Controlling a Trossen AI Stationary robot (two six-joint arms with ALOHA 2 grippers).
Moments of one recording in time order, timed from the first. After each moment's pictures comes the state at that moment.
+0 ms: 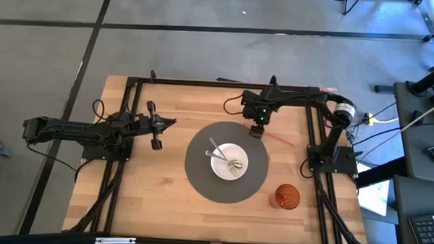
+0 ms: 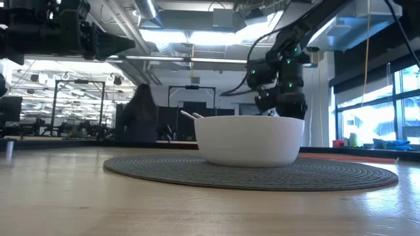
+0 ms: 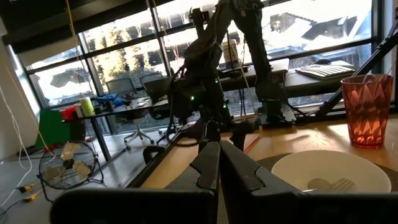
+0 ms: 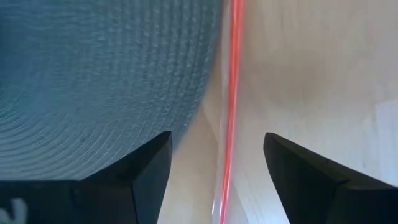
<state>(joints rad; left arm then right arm) 0.15 0.50 0.07 0.56 -0.12 0.22 -0.47 1.78 1.17 -0.90 -0.10 -0.12</state>
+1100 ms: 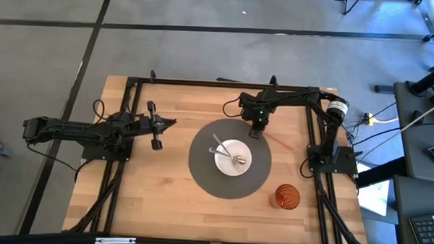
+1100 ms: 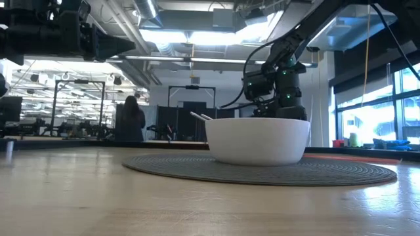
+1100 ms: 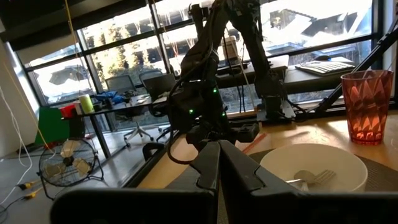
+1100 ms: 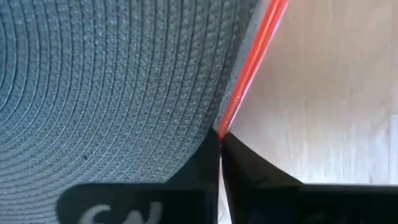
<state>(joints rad) 0.15 0.50 0.07 0.55 -0.12 0.22 -0.46 1.90 1.17 -0.88 -0.05 -0.15</state>
